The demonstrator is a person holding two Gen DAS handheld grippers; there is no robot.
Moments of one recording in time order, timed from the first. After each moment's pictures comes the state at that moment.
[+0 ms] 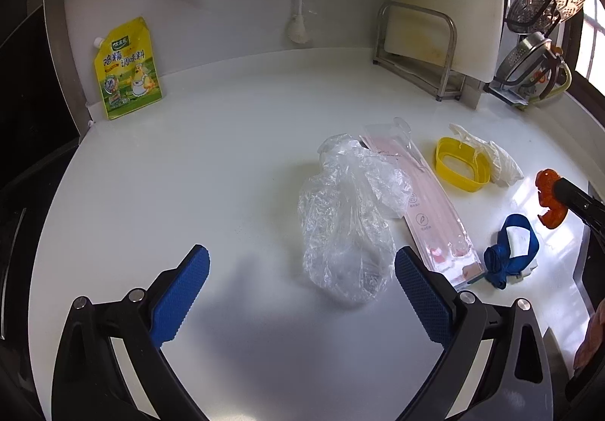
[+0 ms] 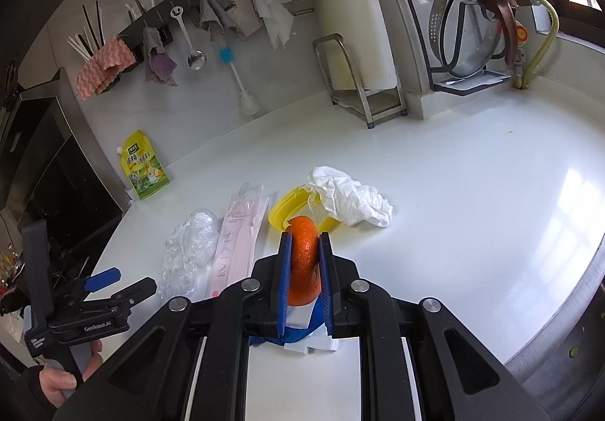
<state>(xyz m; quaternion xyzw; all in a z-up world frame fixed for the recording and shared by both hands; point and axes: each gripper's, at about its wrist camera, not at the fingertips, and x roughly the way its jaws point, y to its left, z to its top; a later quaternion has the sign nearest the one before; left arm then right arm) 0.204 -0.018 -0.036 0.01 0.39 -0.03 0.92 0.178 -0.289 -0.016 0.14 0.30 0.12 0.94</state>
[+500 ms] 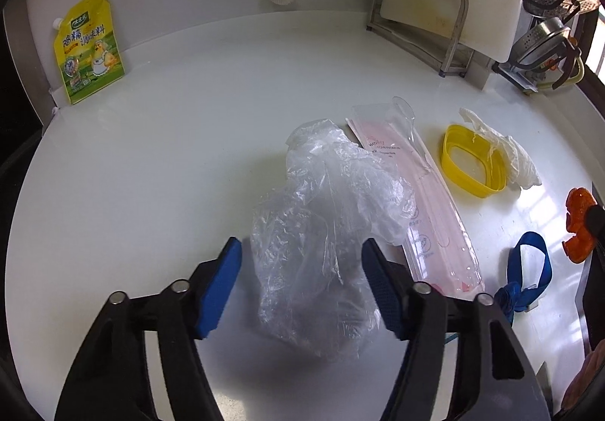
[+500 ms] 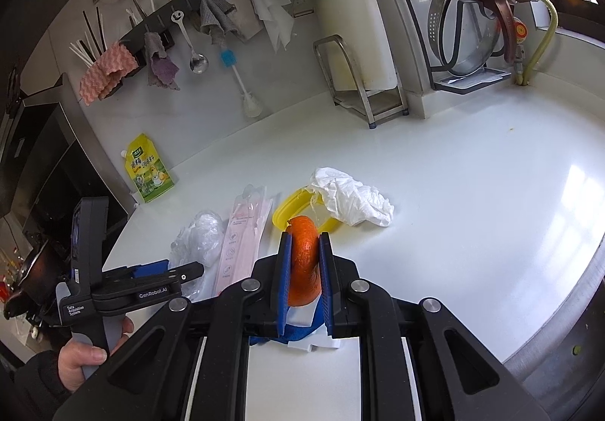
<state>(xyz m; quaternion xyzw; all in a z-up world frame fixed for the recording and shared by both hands) 0.254 -0.035 -0.059 0.00 0.45 -0.05 0.89 0.175 -0.293 -0.016 0.15 0.30 0.13 0.93</state>
